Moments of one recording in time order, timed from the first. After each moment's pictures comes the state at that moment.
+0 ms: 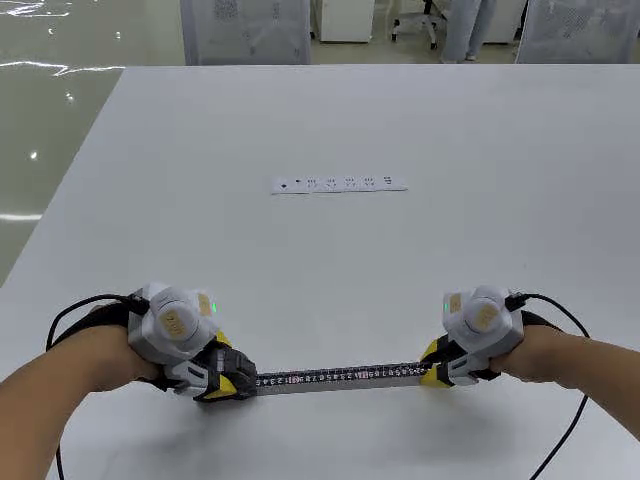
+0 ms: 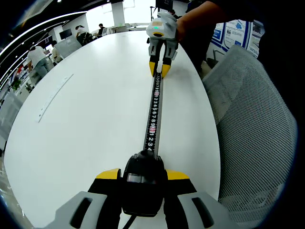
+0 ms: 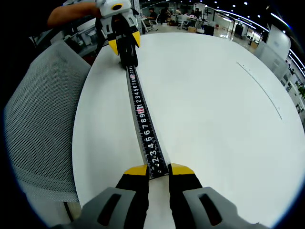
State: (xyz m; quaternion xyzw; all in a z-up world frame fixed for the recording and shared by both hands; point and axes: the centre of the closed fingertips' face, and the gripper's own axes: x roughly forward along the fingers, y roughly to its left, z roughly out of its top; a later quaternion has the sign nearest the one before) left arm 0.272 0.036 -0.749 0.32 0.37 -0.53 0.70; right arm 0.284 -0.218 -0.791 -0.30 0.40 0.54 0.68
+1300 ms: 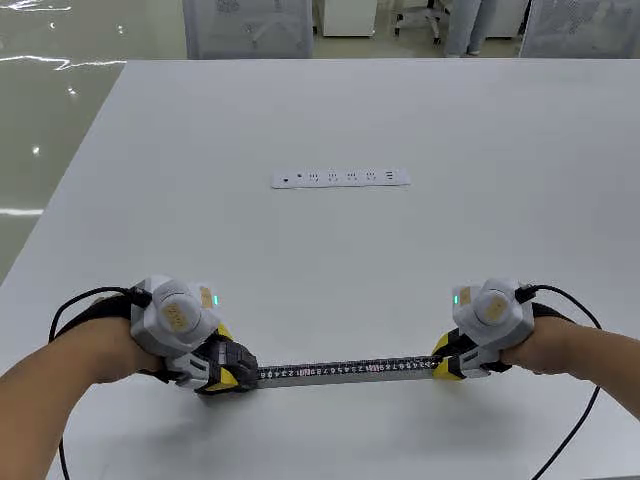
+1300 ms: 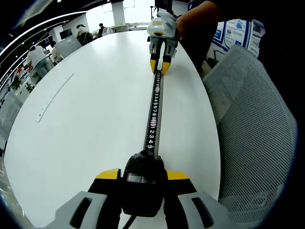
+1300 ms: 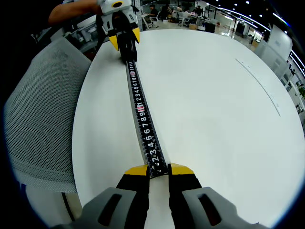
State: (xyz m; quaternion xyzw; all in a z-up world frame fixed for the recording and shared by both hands) left arm 0.272 0.035 -0.749 0.32 0.37 -0.53 0.70; right arm 0.285 -0.235 -0.791 -0.31 0.41 0.54 0.67
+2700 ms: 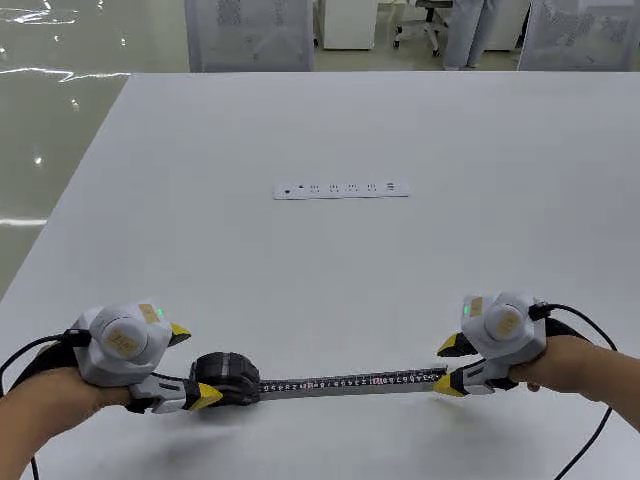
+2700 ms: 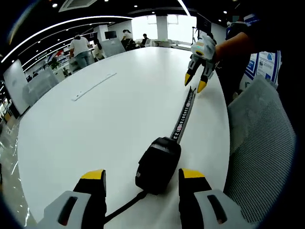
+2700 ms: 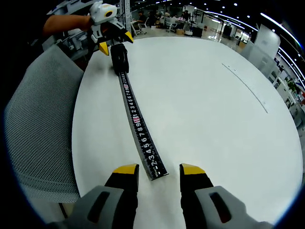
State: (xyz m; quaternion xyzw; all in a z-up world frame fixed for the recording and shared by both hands) left arm 0.282 0.088 -0.728 0.19 0.34 -0.39 0.83; right arm 0.285 -0.236 -0.770 -0.29 0.38 0.50 0.72
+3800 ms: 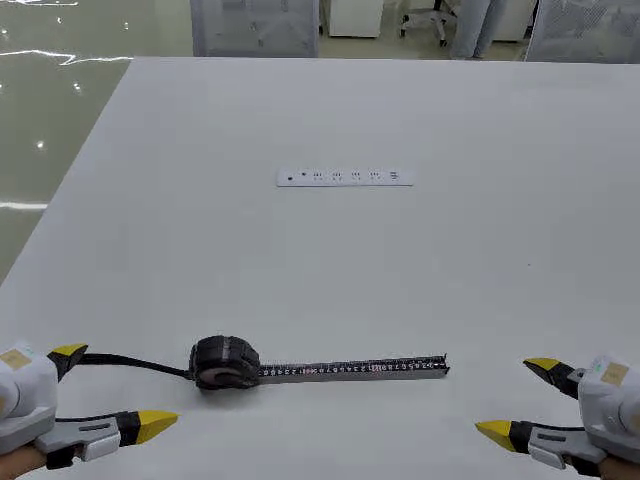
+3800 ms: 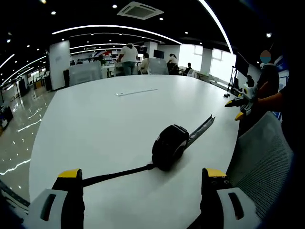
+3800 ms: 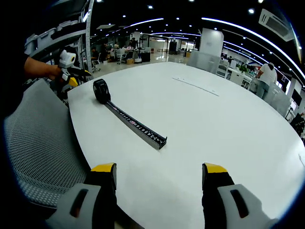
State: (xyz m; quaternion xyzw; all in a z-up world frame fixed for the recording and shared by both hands) left arm 0.230 0.162 -0.705 0.04 0.28 -0.24 0.93; right arm 0.220 -0.293 -0.723 -0.15 0.30 0.34 0.88
